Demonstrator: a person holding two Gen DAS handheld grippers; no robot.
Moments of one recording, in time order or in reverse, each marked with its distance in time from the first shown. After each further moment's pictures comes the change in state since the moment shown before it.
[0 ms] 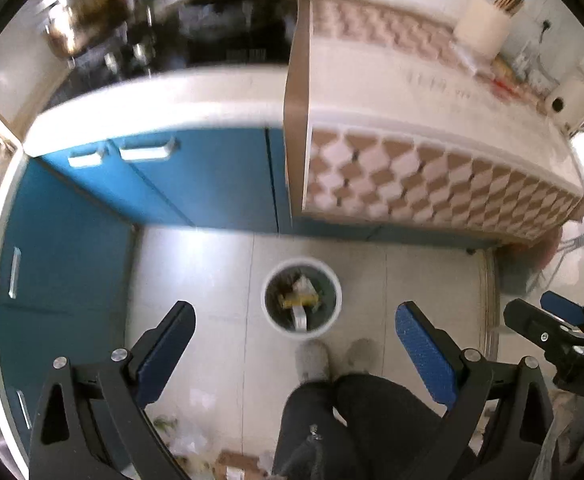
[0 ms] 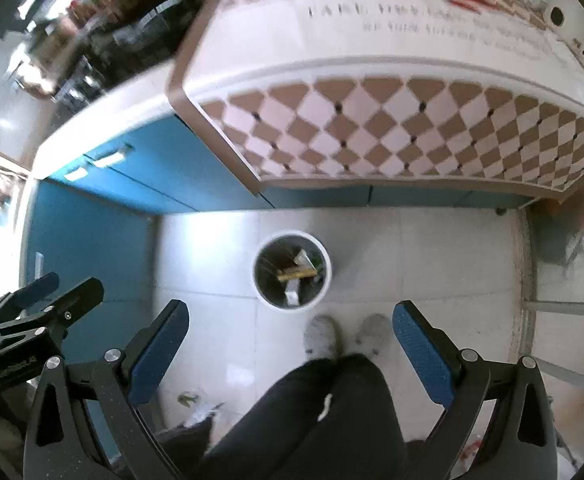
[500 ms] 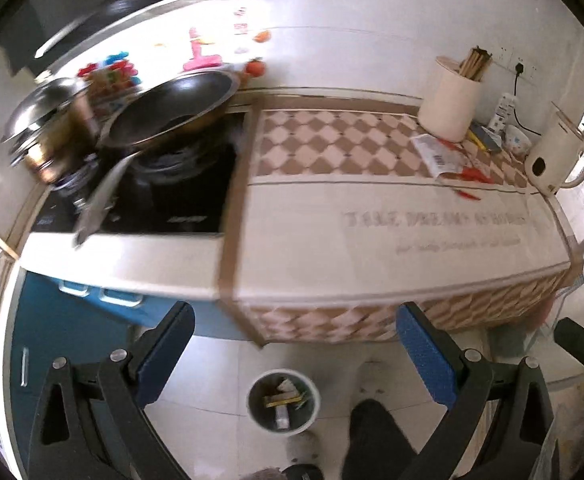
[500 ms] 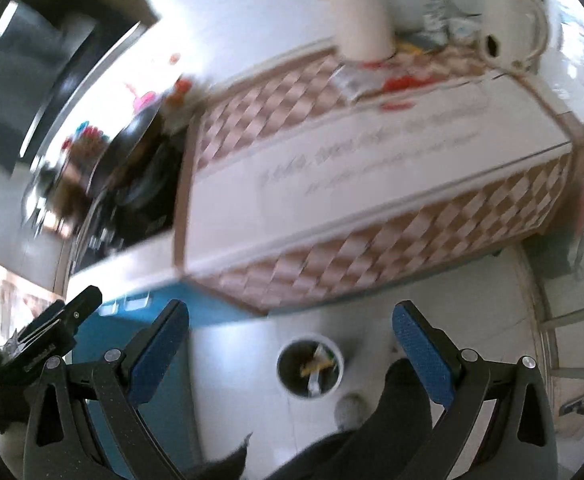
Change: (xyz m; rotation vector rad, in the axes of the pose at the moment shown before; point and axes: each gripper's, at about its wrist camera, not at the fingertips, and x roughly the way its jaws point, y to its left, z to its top) left arm -0.016 -0.112 0.160 0.075 -0.215 0.010; right arm -0.125 -0.083 0.097 0.233 -0.313 0.053
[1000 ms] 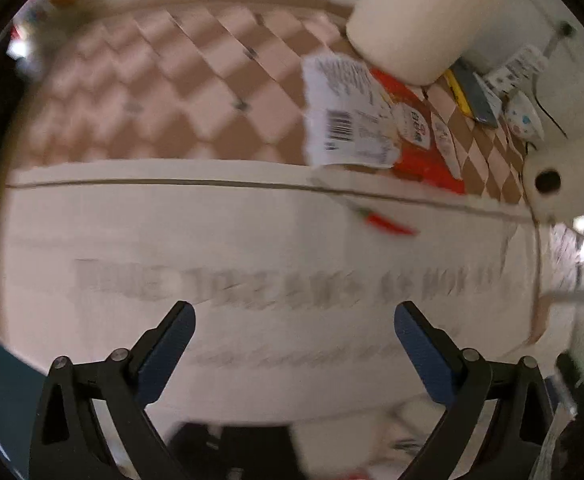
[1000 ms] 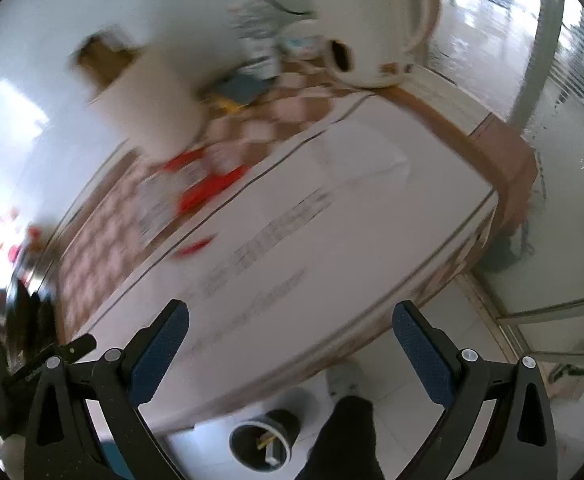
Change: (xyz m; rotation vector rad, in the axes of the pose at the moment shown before) left arm 0.248 -0.223 0.148 -0.160 0.466 -0.219; right arm 0.077 -0.271 0.220 0.333 -0.027 -0.233
